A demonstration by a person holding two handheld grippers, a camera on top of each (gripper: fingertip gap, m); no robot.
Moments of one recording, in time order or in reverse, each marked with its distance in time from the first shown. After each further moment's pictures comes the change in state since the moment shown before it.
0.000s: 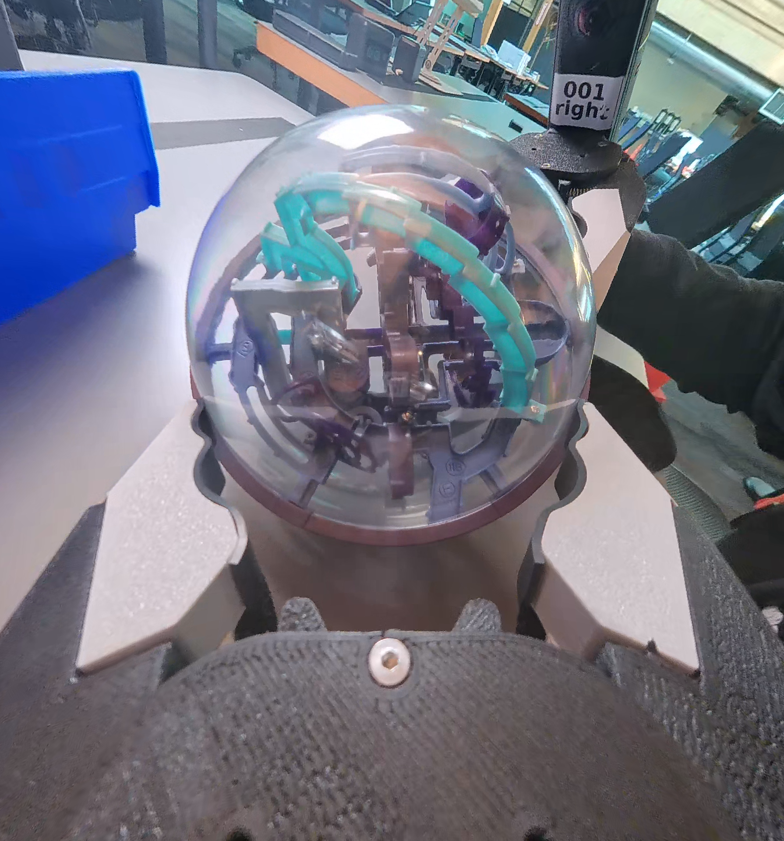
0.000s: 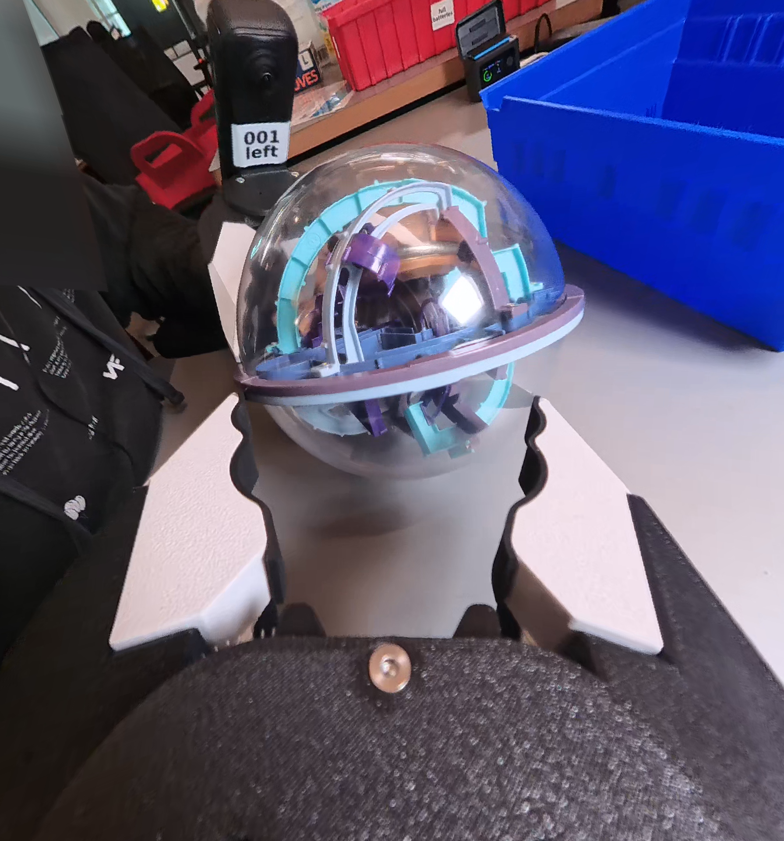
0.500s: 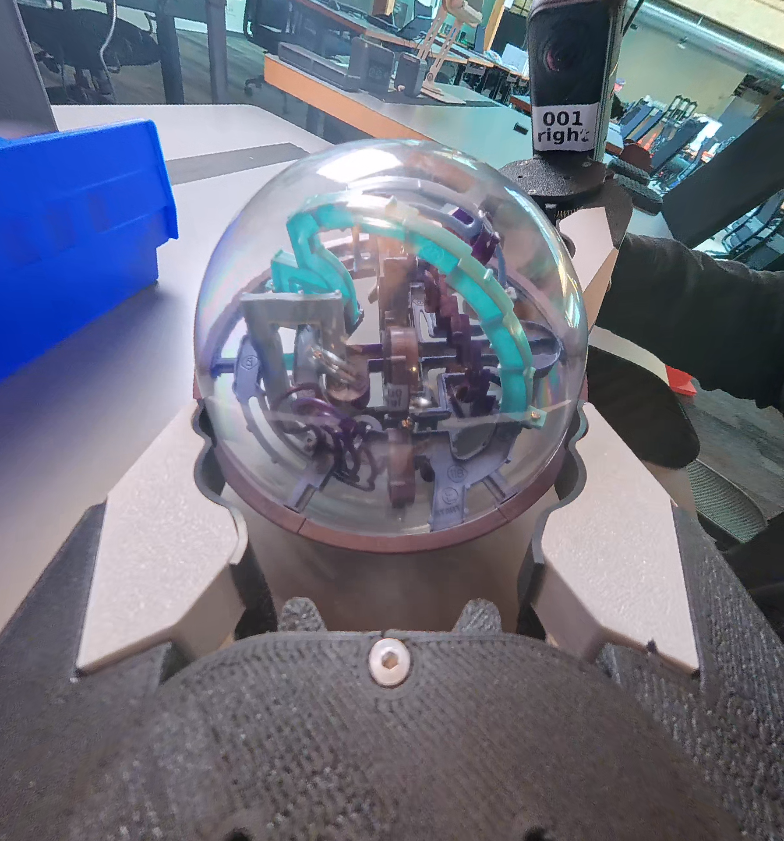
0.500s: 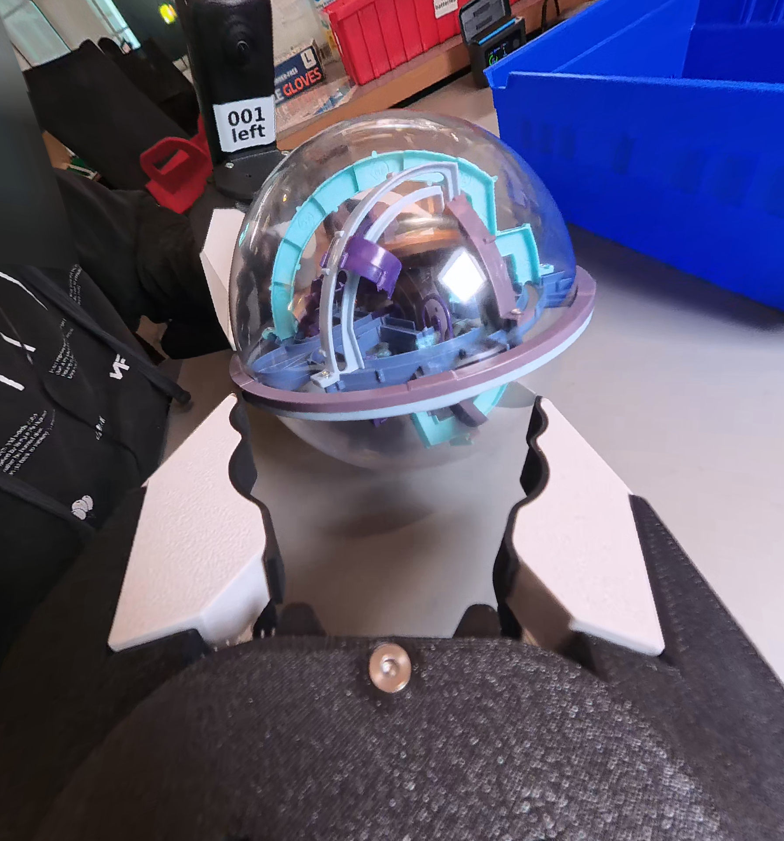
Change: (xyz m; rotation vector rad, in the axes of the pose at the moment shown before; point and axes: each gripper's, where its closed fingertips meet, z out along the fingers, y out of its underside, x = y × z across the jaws) left arm -0.001 -0.007 -0.004 0.021 -0.026 0.070; right arm -0.001 0.009 0.006 0.000 -0.020 0.034
